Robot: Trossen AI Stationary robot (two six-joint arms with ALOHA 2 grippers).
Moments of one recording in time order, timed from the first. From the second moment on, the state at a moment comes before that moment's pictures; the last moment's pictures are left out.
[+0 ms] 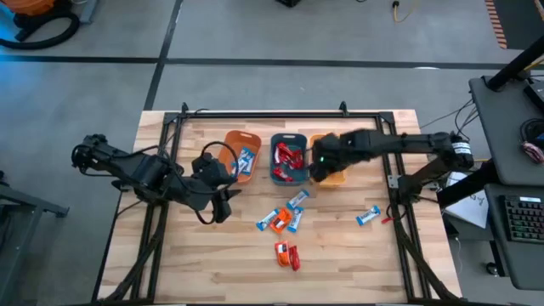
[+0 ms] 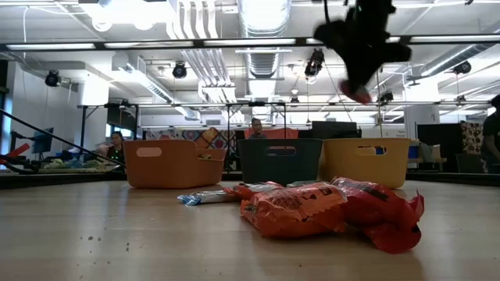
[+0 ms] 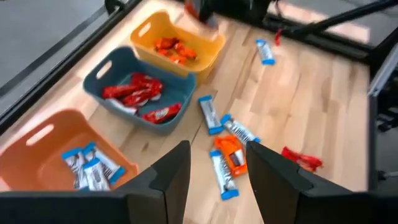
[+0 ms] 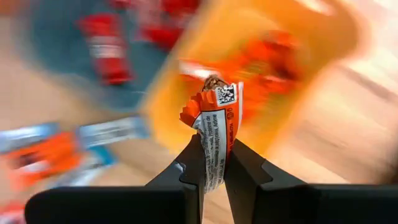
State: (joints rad) left arm -0.42 1.32 1.49 -1.00 -0.56 -0.68; right arm -0.10 1.49 1.35 -1.20 0.19 0.93
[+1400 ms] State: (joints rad) left arm -0.51 1.41 1.09 -0.52 -0.45 -0.74; right arm -0.13 1.44 1.31 -1.14 0.11 0.87
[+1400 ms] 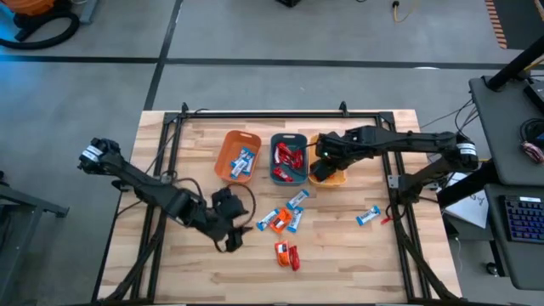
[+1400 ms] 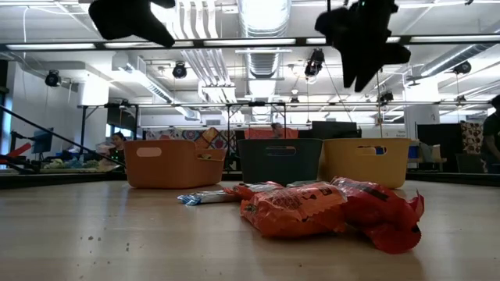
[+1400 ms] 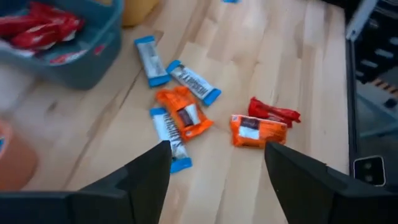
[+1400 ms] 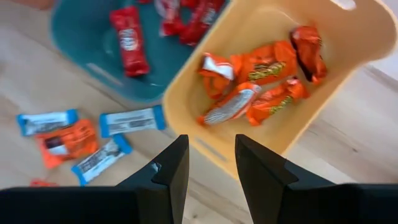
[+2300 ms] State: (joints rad) left arm -0.49 1.90 1.07 -0.29 -0.57 -0.72; right arm 0.04 1.40 1.32 -1.06 0.19 0.96
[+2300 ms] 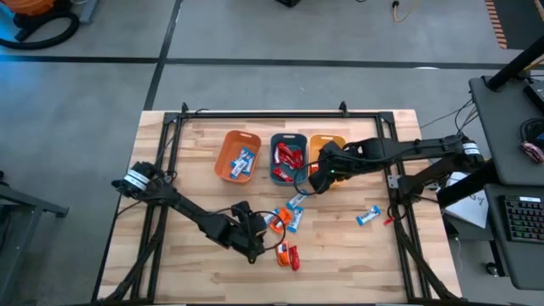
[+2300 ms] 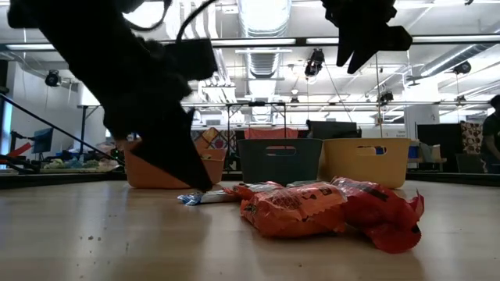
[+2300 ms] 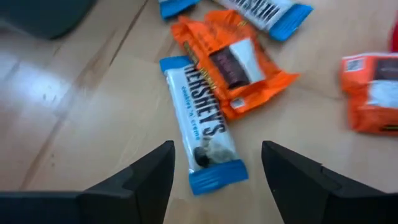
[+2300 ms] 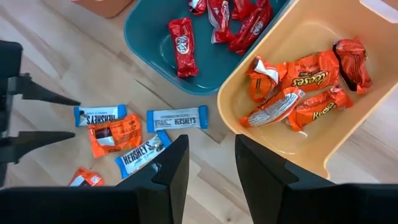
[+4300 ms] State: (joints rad) left arm -0.30 1.35 1.06 -0.70 -0.63 -0.78; right arm 0.09 1.41 1.32 -1.03 0.20 0.91
